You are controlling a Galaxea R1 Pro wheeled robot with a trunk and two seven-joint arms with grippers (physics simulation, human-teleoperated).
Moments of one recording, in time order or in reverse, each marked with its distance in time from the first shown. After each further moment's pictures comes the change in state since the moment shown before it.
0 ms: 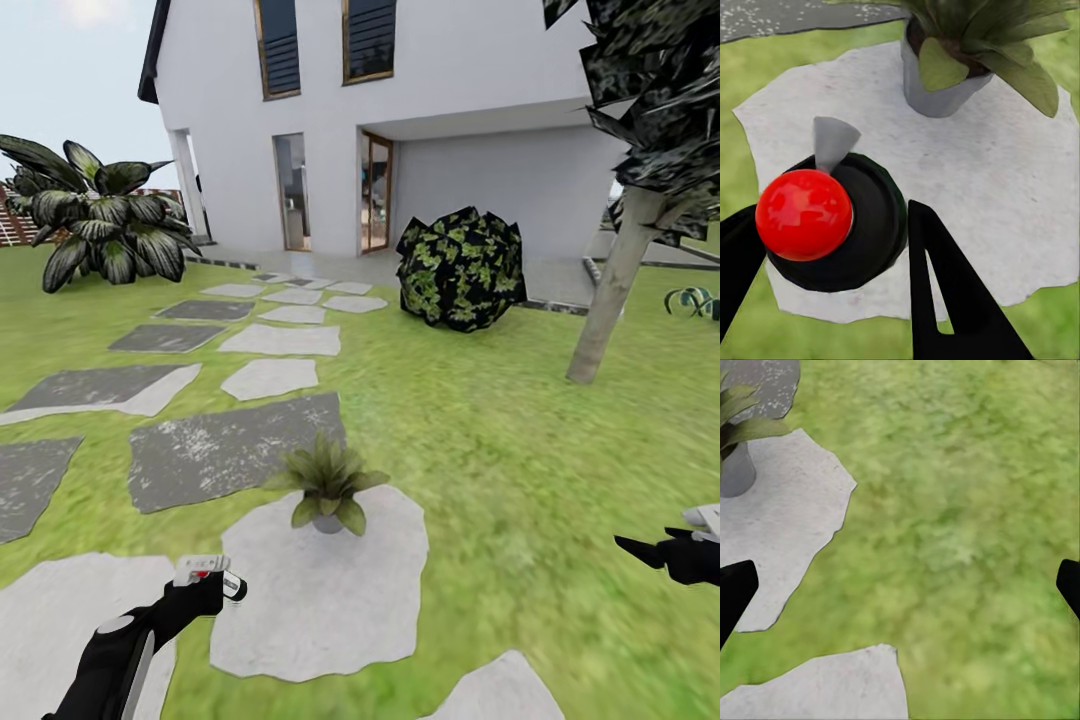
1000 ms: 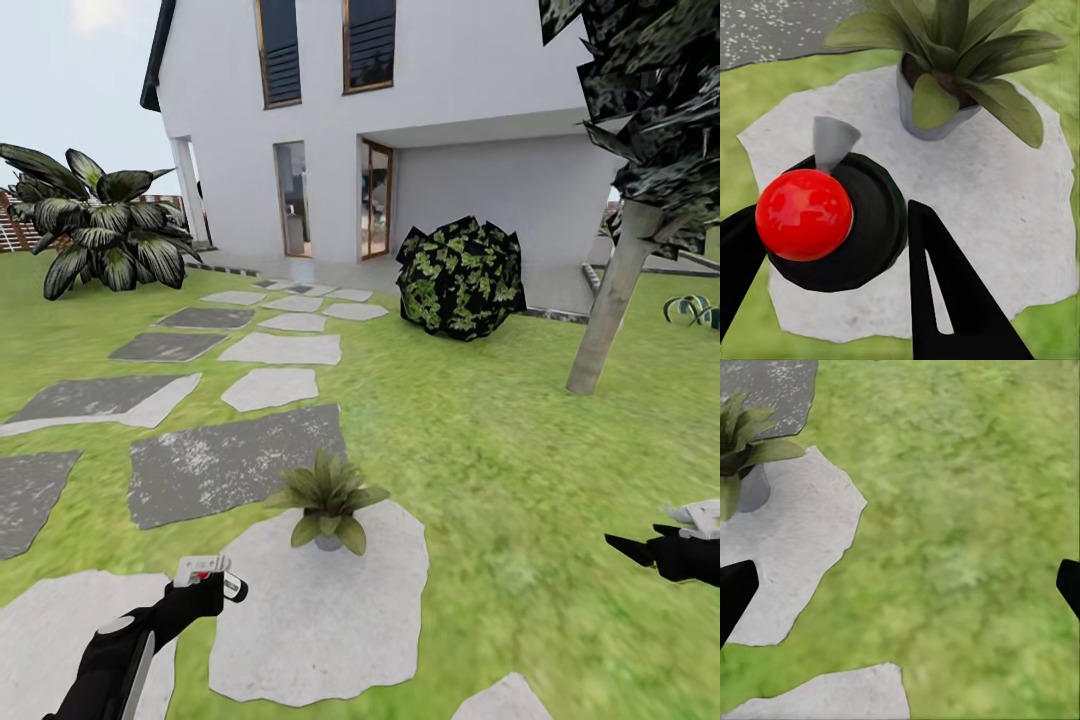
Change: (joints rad) left arm 0.000 0.000 0.000 0.006 0.001 0.000 0.000; right arm -0.004 0.008 0.028 0.004 -0.003 -0.005 0.001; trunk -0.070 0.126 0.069
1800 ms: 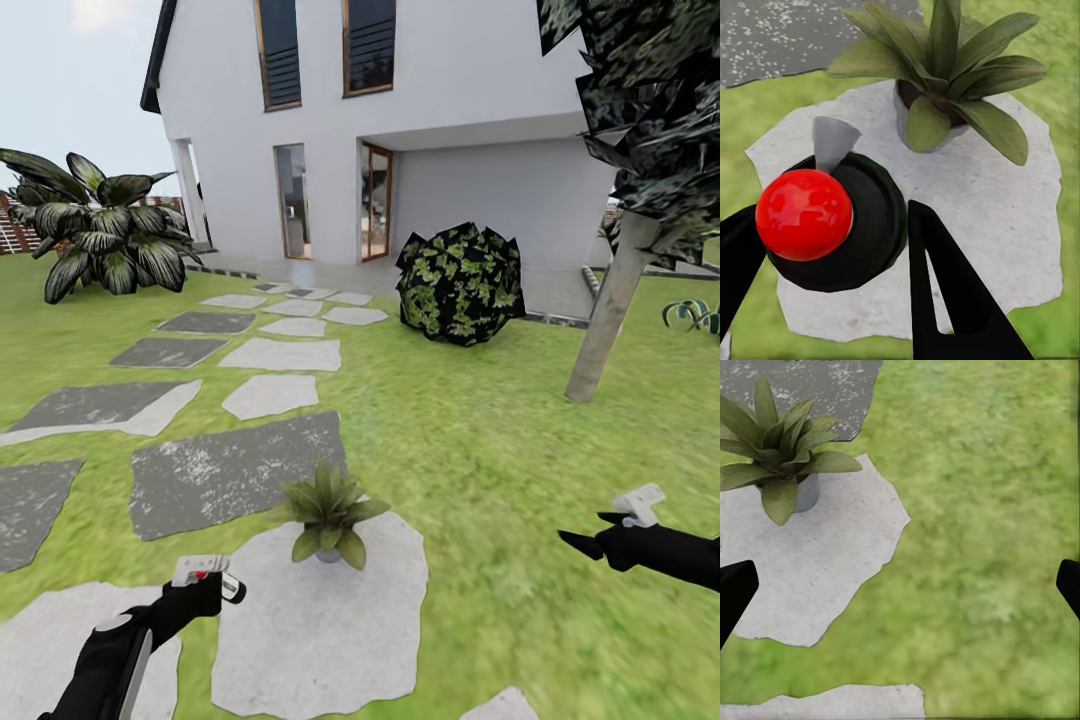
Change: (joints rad) left arm 0.002 0.006 -0.002 -0.018 -0.004 0.032 -0.008; right arm -0.009 0.052 0.146 -0.001 -0.006 -0.028 -0.006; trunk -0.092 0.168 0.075
